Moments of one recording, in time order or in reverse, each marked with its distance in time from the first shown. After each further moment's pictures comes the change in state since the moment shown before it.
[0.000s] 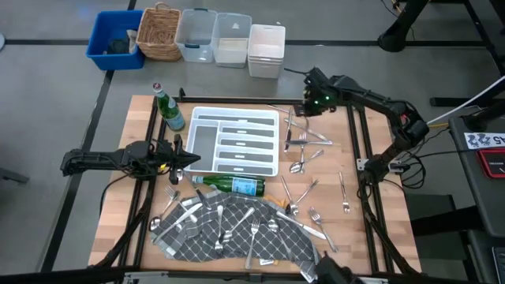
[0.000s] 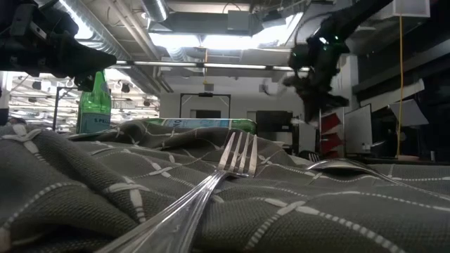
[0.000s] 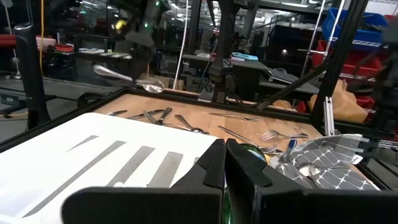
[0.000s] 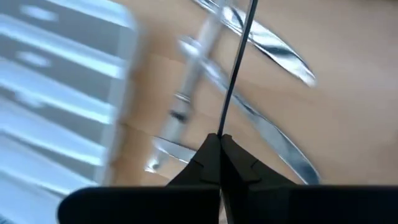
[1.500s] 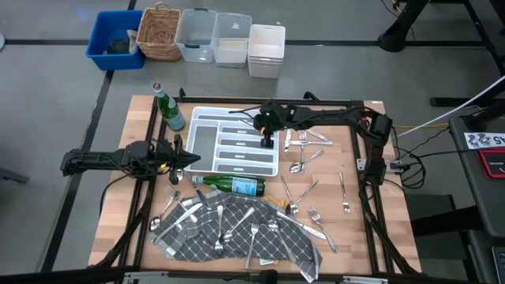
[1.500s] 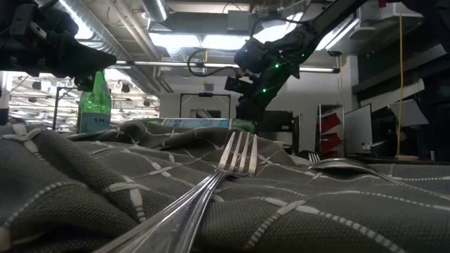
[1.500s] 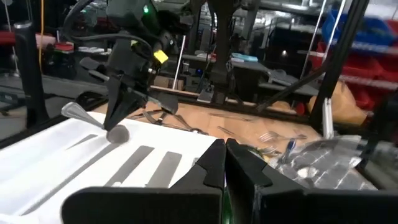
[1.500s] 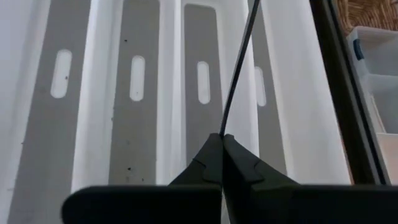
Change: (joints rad) left arm 0.000 0.000 0.000 0.010 -0.001 -0.025; right arm 0.386 0.317 0.024 0.671 0.167 -0.890
